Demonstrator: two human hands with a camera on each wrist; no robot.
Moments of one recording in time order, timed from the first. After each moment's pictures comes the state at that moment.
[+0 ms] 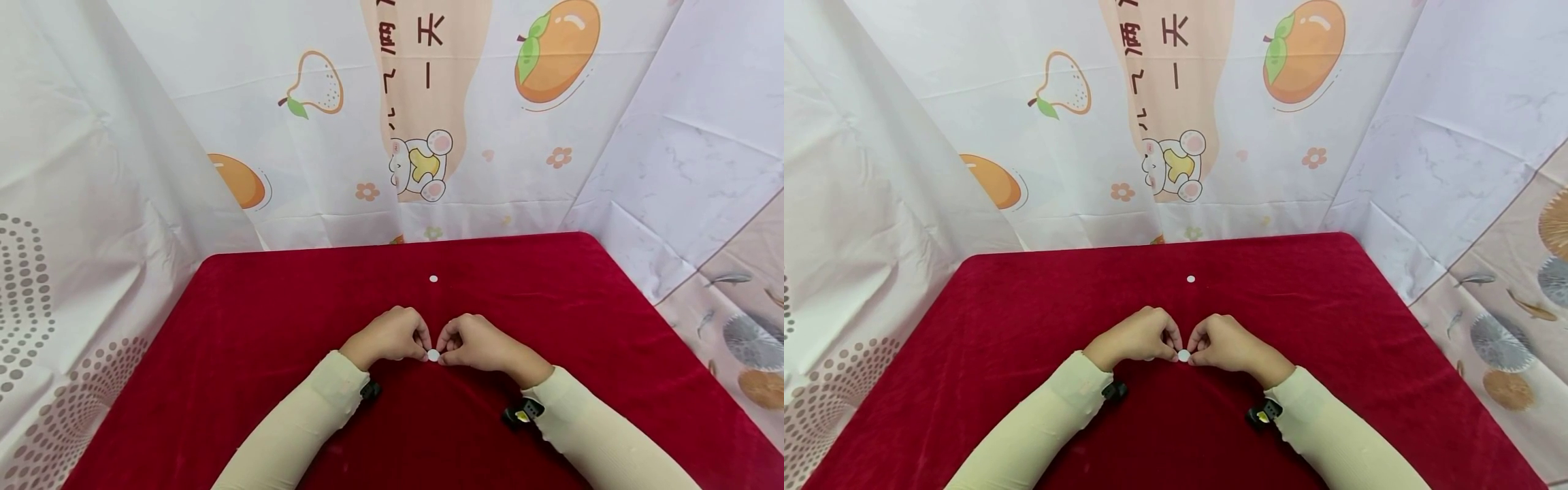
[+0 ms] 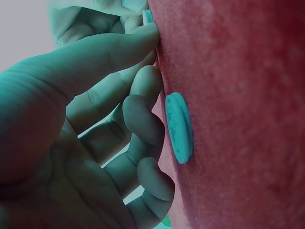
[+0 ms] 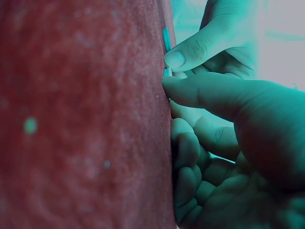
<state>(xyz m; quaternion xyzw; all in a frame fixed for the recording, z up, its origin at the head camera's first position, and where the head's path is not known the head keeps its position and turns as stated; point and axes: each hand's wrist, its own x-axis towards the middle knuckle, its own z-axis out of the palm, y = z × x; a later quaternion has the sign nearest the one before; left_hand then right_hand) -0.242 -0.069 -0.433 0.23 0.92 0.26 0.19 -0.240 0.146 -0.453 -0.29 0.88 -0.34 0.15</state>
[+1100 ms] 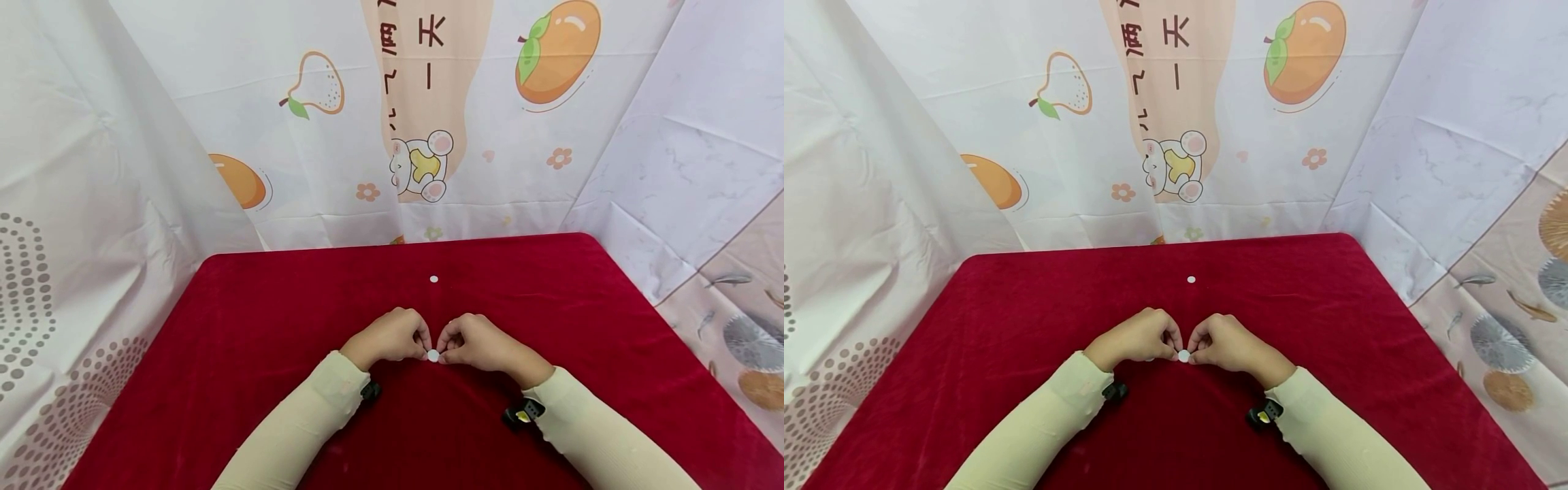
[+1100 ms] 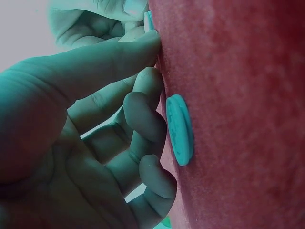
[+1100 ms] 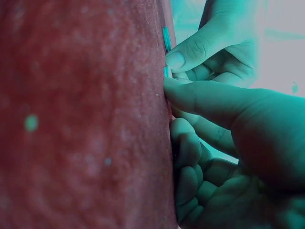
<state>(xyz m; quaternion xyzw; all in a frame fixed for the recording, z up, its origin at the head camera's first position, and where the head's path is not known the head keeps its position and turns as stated) -0.244 -0.070 -0.436 0.25 0.92 0.26 0.18 -0.240 0.148 -0.452 -0.29 0.88 -0.34 0.14</state>
